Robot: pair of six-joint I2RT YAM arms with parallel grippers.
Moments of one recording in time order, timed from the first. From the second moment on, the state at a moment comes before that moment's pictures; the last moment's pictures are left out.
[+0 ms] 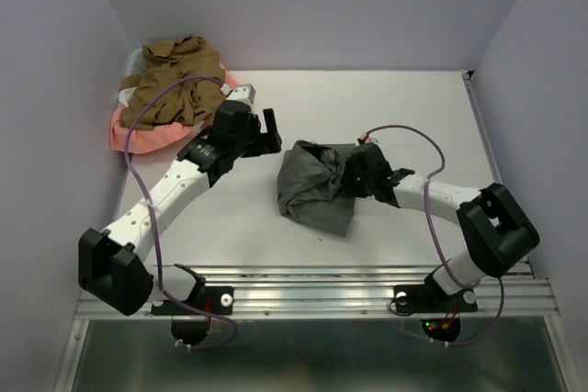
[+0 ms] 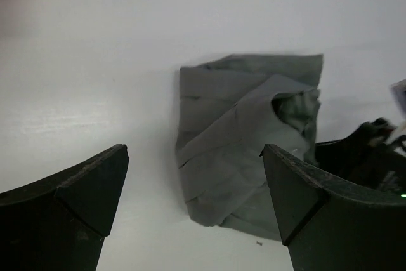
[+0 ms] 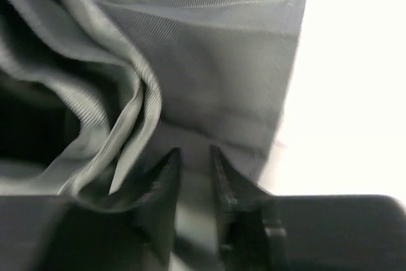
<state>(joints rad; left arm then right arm) -0.52 1.25 1.18 -0.43 -0.12 -0.47 0.59 1.56 0.77 -0.04 0.10 0.69</state>
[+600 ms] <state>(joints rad) -0.47 1.12 0.89 -0.36 -0.07 -0.55 0.59 1.35 0.96 -0.20 -0.22 0.29</state>
